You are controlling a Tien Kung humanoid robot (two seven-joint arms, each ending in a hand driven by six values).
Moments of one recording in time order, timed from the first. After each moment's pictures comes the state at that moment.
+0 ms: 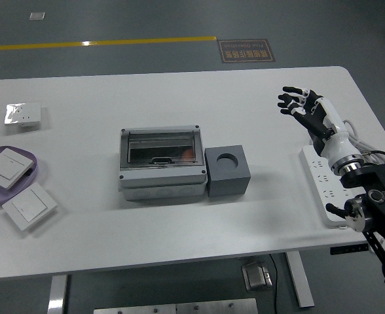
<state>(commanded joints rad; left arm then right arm) -0.02 0.30 -0.03 -0.31 0.02 0.07 -0.01 0.20 -0.40 1.16 1.49 -0.91 -0.23 0.09</state>
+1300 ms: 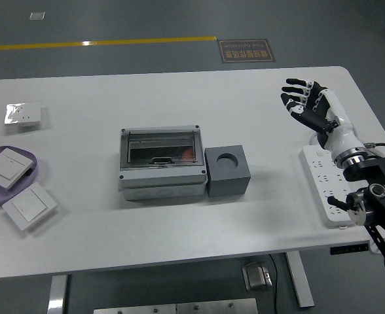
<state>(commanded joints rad) -0.05 0.34 0.00 -0.31 0.03 0.07 -0.01 0.22 -0.40 1.17 1.50 -0.92 -0.27 0.08</state>
